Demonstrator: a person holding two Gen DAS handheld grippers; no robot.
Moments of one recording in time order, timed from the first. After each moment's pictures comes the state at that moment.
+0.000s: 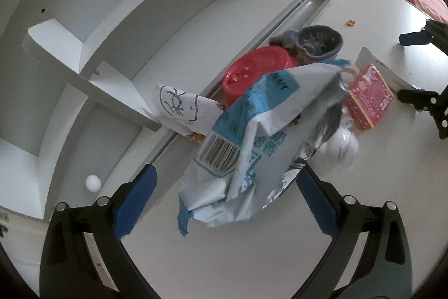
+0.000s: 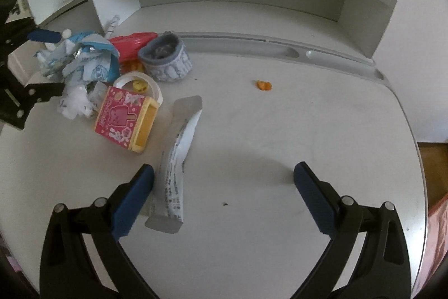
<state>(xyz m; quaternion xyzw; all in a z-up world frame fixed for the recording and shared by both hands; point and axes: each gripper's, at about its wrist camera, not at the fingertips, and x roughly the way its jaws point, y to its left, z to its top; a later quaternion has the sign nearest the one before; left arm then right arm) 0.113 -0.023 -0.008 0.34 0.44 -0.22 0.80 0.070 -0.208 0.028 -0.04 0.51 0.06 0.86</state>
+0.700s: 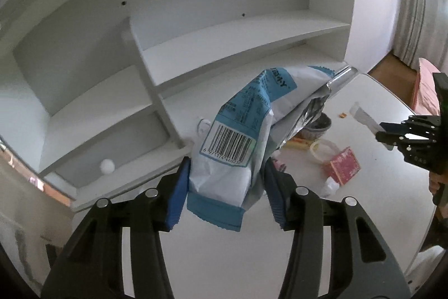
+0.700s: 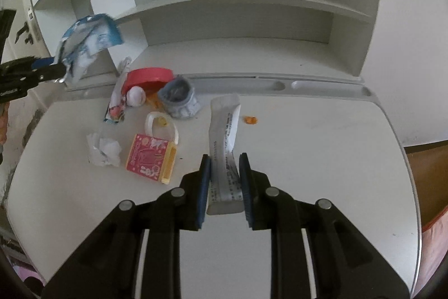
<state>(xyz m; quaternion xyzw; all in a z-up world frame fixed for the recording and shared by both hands) 0.094 0.022 0.060 0.15 0.37 -0.20 0.89 0.056 -0.235 0.071 0.01 0.45 0.07 0.89</state>
